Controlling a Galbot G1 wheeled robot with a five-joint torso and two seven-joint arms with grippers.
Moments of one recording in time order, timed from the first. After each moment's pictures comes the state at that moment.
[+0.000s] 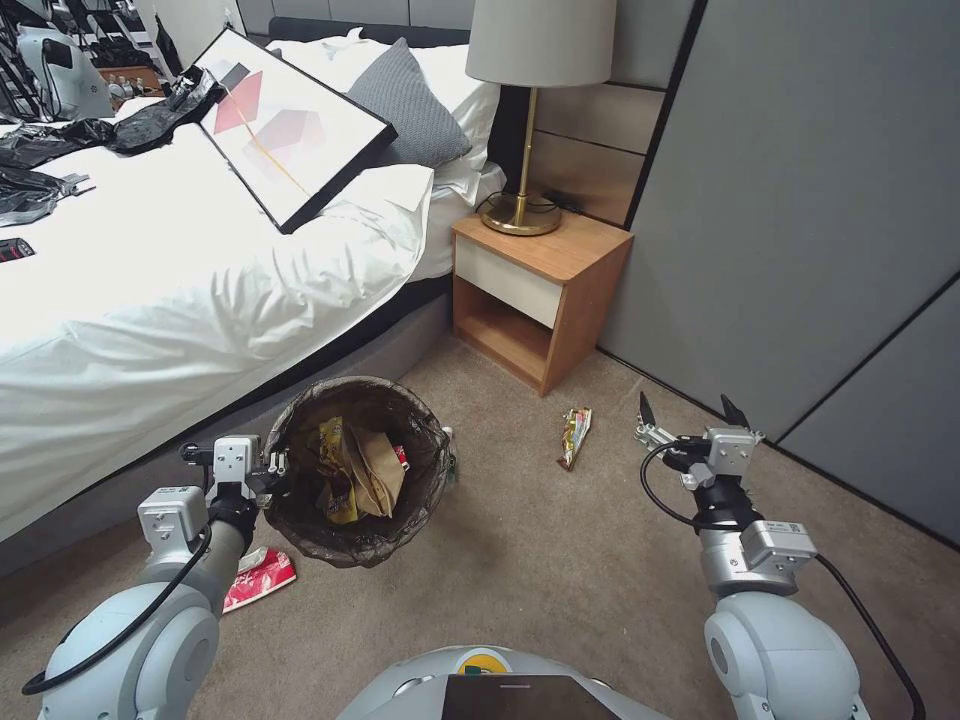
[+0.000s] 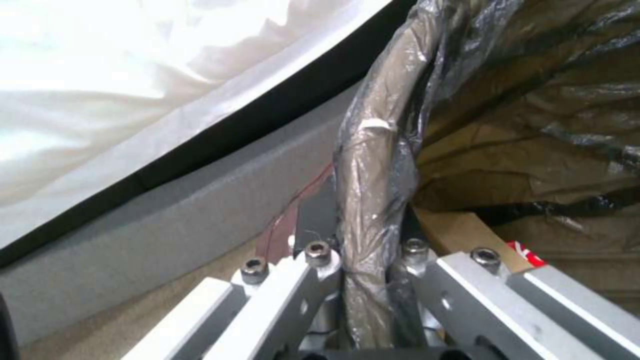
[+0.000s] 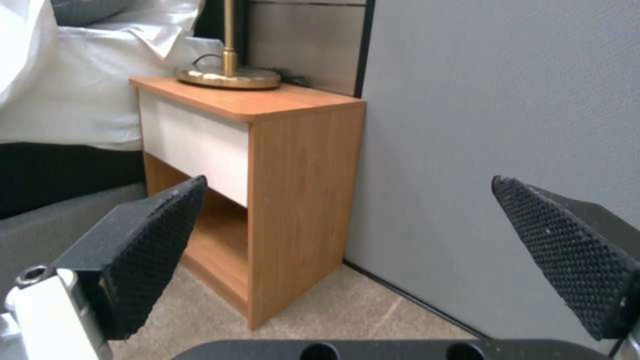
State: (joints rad) left arm 1.71 -1.30 -0.79 -2.50 -0.42 0.67 -0.13; right arm -1.71 1.43 0.66 2.38 0.09 -0.11 0.11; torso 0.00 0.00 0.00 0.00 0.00
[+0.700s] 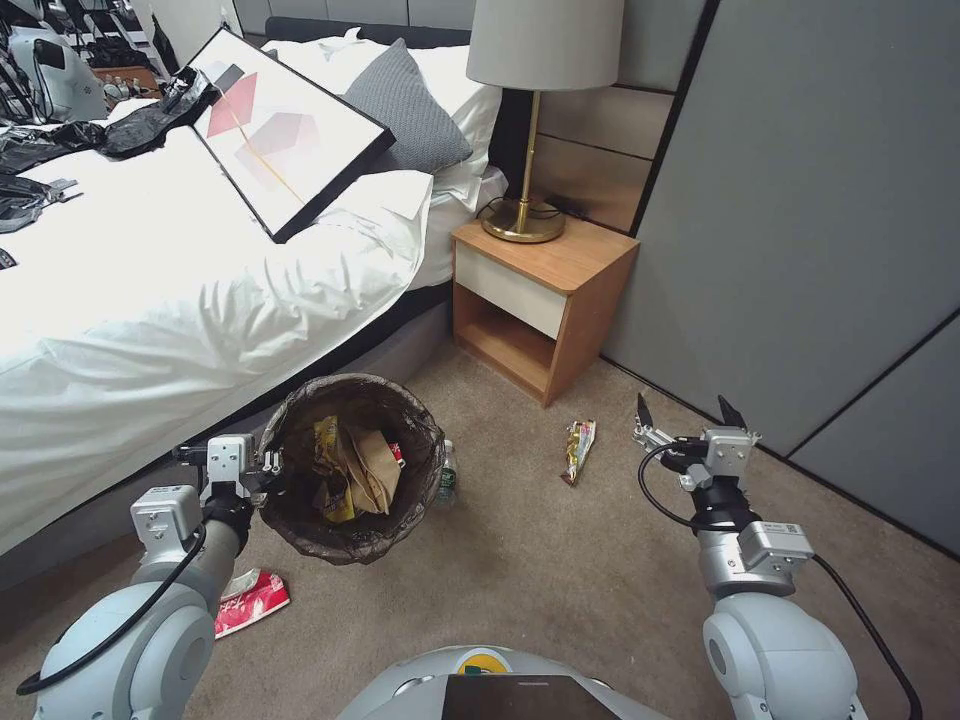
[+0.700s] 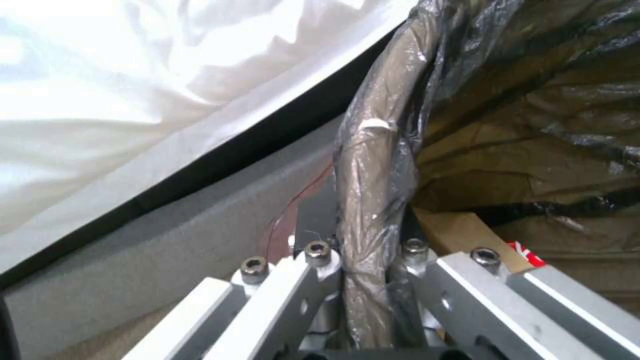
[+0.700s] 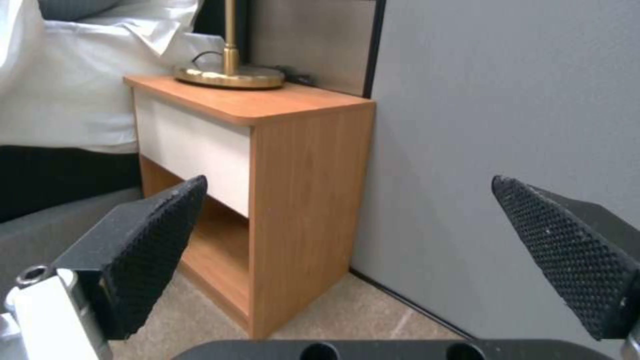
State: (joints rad) left arm 1.71 -1.30 -0.81 -2.50 -0.44 0.67 -0.15; right arm -1.71 1.43 0.66 2.37 0.08 -0.11 0.11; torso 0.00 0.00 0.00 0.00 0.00
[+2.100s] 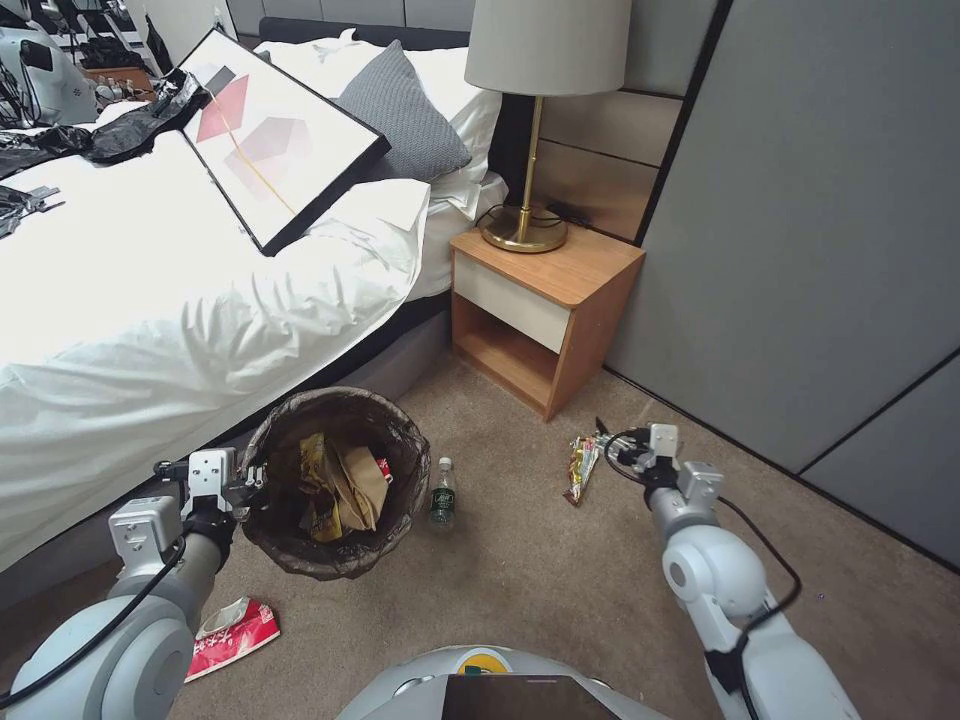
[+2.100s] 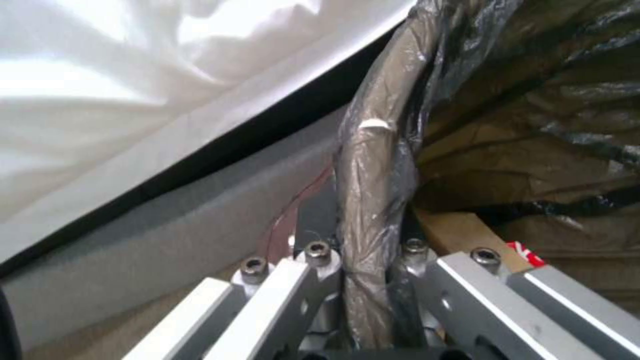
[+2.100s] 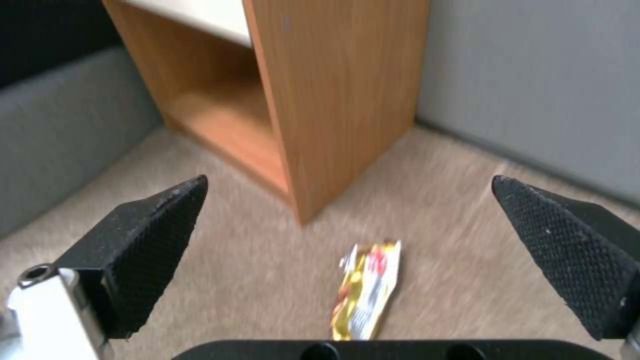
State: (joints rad) left arm 1.77 -1.29 -0.87 -2.50 -0.51 0.70 -0.18; right arm -1.40 1.24 0.52 1.98 0.47 -0.36 0.22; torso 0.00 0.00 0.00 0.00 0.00
